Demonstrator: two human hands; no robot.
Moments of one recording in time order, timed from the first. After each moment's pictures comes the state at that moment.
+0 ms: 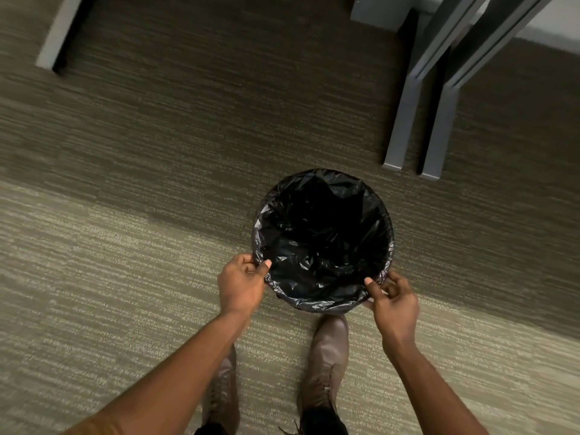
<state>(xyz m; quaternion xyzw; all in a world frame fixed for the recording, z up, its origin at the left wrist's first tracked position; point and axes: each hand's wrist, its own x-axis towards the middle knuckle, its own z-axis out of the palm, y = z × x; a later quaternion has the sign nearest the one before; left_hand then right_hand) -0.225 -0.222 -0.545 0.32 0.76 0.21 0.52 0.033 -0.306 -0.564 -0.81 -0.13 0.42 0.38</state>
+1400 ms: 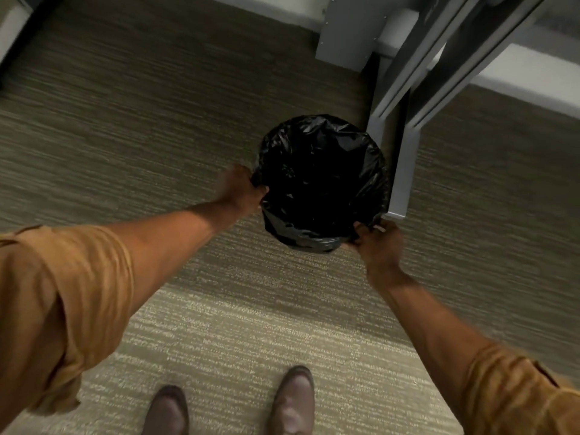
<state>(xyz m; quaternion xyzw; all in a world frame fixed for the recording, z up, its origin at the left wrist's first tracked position) -0.122 0.050 -0.553 0.61 0.69 0.11 0.38 0.130 -0.084 -0.576 -0.75 -0.10 0.44 0.48</state>
